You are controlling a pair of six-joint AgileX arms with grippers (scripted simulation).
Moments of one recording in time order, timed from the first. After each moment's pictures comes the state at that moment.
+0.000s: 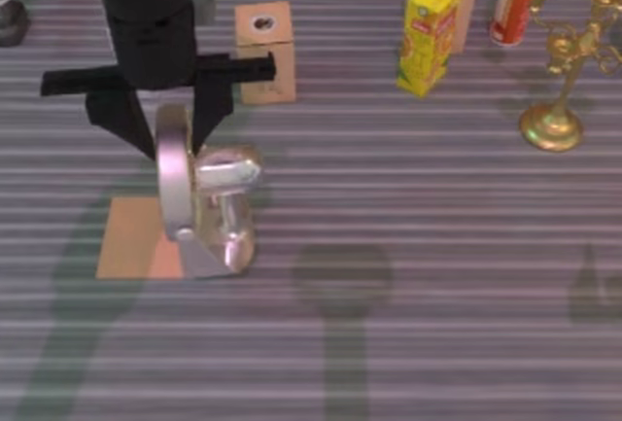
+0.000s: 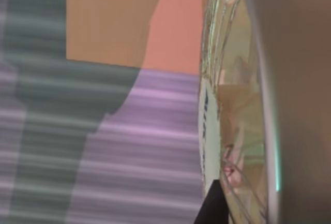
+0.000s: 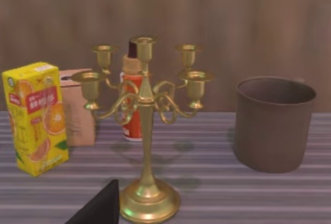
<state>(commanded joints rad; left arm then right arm) -0.44 2.02 1.88 -1.49 0.00 -0.54 0.00 0.00 0.00 0.00 0.00 0.00</state>
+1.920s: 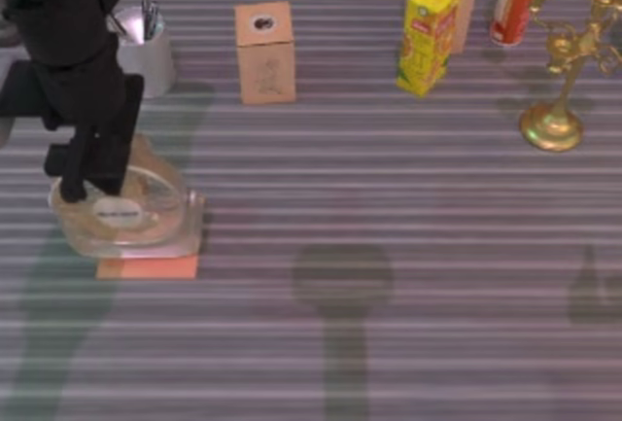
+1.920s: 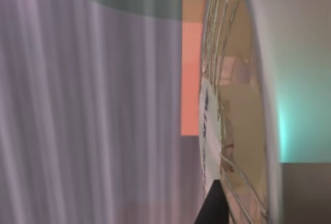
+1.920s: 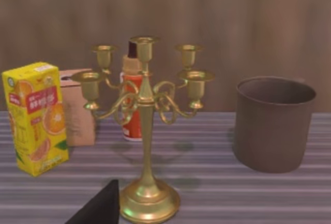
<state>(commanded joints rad) -0.30 1.88 1.59 -1.29 0.01 -1.84 0.00 0.00 0.00 0.00 0.00 0.00</state>
